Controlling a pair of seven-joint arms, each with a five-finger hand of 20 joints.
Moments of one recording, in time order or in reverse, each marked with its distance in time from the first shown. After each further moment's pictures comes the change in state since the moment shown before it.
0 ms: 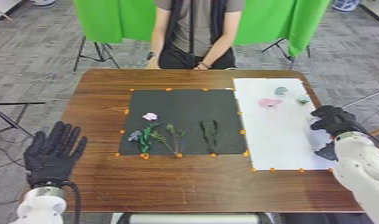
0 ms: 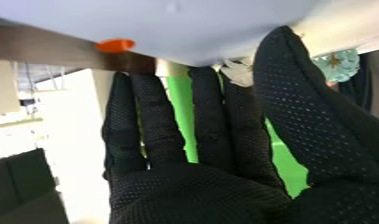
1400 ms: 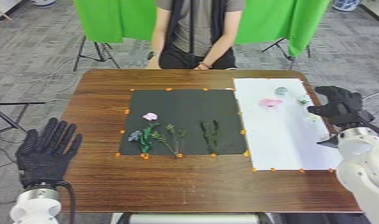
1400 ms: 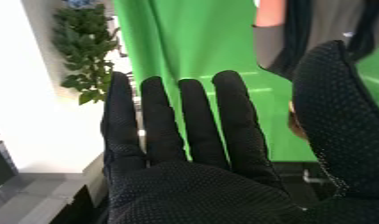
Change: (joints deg) left arm 1.7 0.5 -1.4 -0.7 3.1 -3.3 0.5; right arm -6.1 -1.3 6.9 -10.5 -10.9 4.7 -3.9
